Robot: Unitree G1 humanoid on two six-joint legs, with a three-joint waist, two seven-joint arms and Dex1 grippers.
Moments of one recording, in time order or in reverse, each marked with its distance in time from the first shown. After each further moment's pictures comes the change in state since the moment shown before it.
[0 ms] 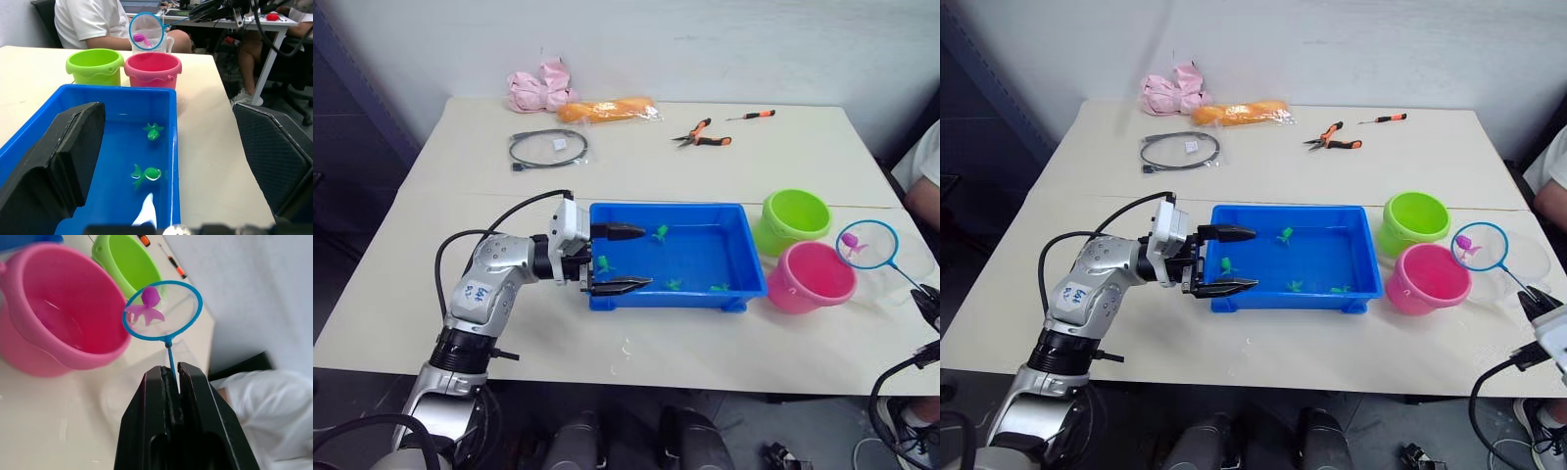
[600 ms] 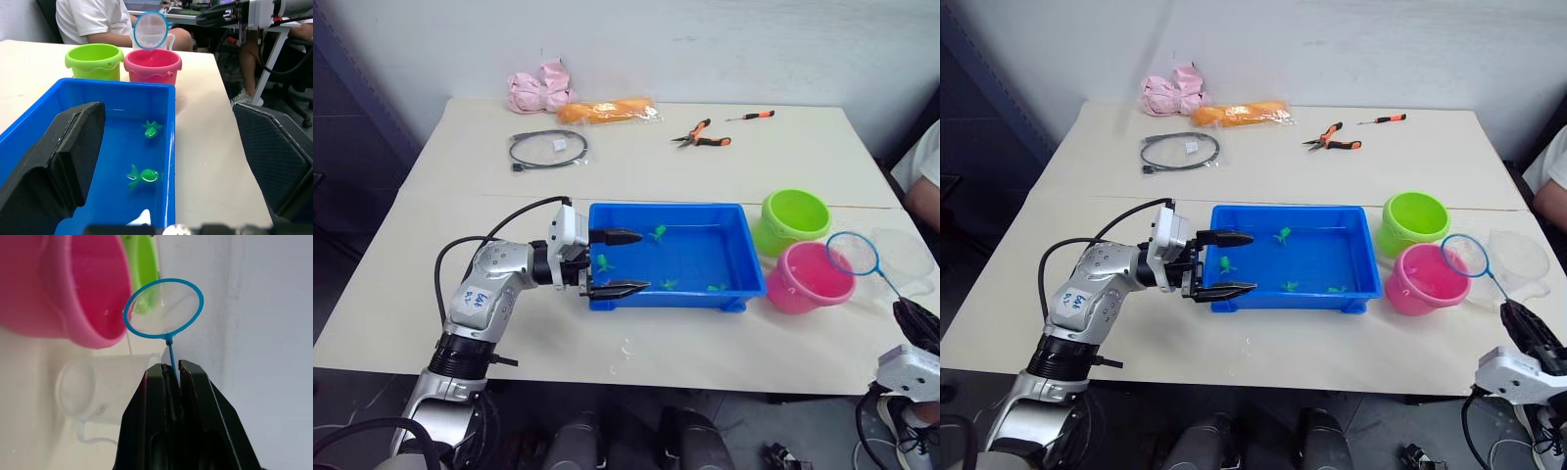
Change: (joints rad) left arm 0.017 0.003 0.004 -0.005 -0.001 0.000 -0.003; right arm 0.085 -0.008 0.077 -0.005 -0.214 -0.177 -0.300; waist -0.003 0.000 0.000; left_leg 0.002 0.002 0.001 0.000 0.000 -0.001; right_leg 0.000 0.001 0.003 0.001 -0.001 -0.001
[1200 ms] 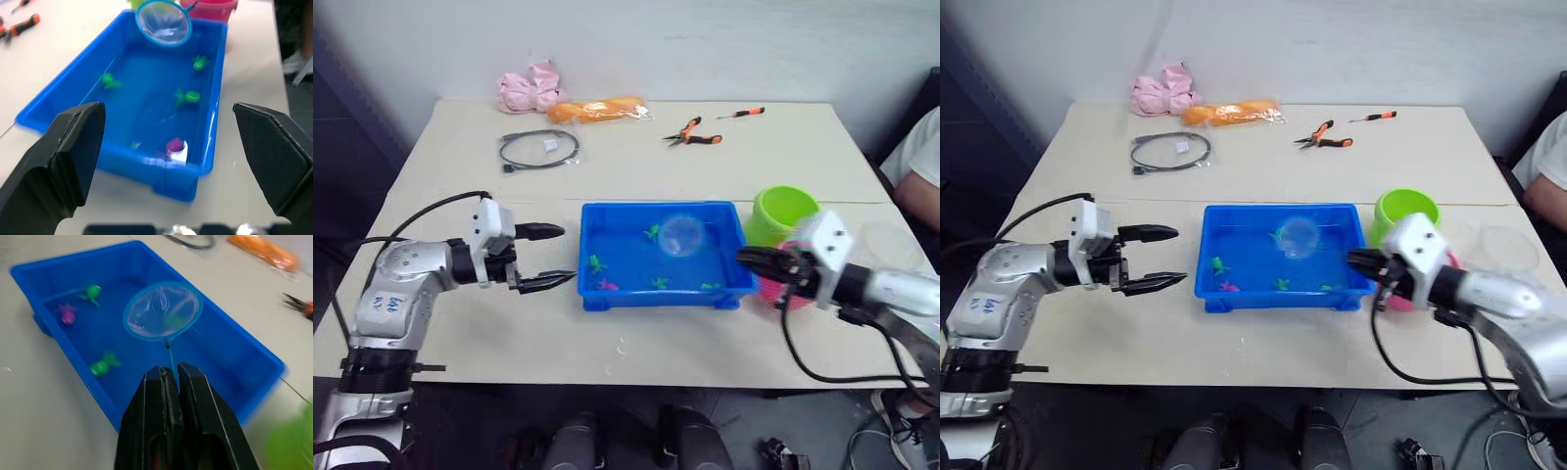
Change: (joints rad) left arm 0.135 0.319 0.194 -0.030 -0.006 0.051 -0.011; right arm -0.760 -0.286 0.682 -0.273 0.937 1.112 0.440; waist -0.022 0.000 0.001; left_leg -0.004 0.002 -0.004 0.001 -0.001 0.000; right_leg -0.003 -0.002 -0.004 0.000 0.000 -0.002
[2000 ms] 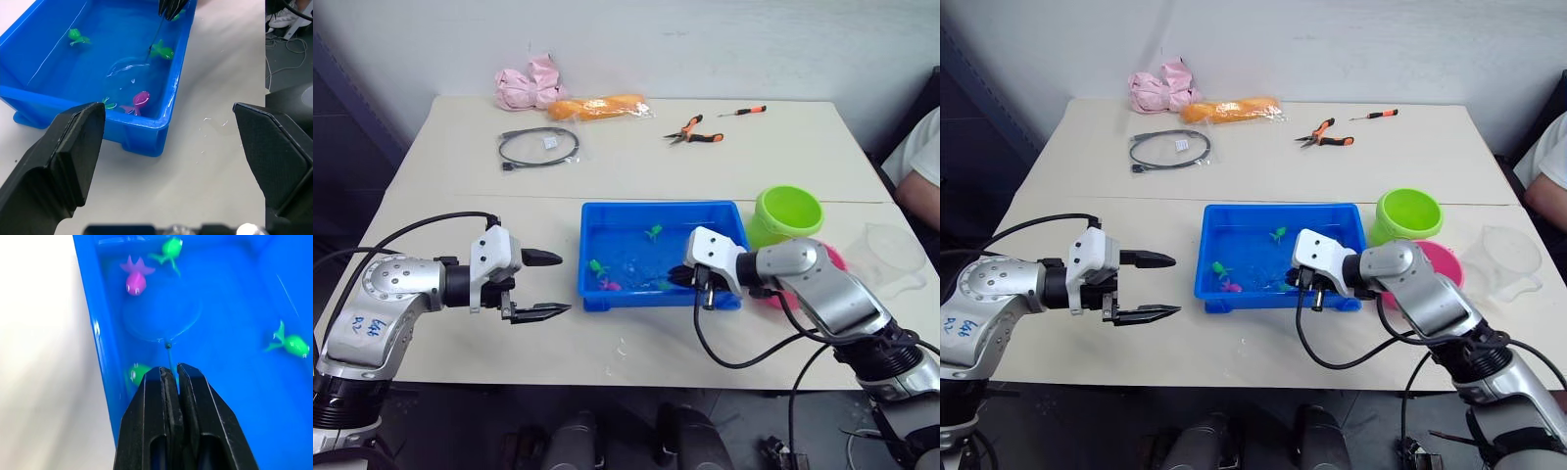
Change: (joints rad) left arm 0.125 0.090 -0.007 -0.226 0.017 0.123 0.029; right arm -0.373 0.214 0.399 0.264 -0.393 0.038 0.270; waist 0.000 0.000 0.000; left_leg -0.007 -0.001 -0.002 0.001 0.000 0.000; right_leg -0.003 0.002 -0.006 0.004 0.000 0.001
